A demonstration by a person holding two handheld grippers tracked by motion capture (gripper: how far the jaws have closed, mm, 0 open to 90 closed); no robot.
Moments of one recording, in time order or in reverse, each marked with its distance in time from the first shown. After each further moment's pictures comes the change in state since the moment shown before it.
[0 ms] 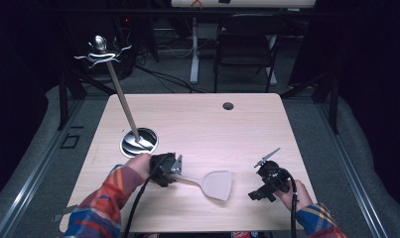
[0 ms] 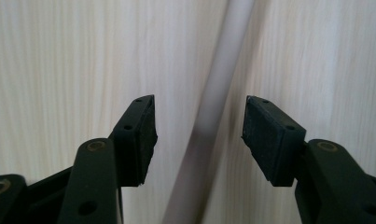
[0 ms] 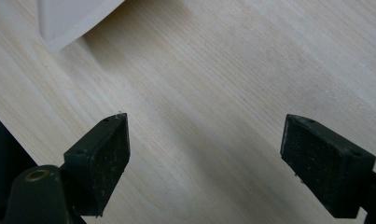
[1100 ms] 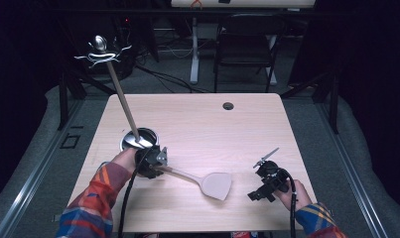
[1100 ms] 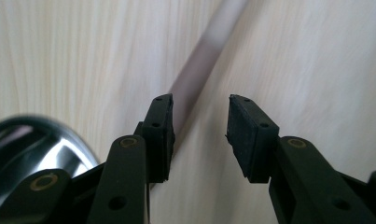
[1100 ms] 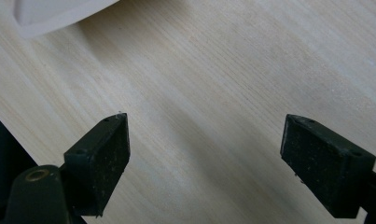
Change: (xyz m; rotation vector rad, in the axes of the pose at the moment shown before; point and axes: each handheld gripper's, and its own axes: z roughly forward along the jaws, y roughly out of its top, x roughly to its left) left arm 0.022 -0.024 -0.008 -0.074 -0.070 -0.157; right arm 0.001 0.001 0.004 -0.006 0.017 0.029
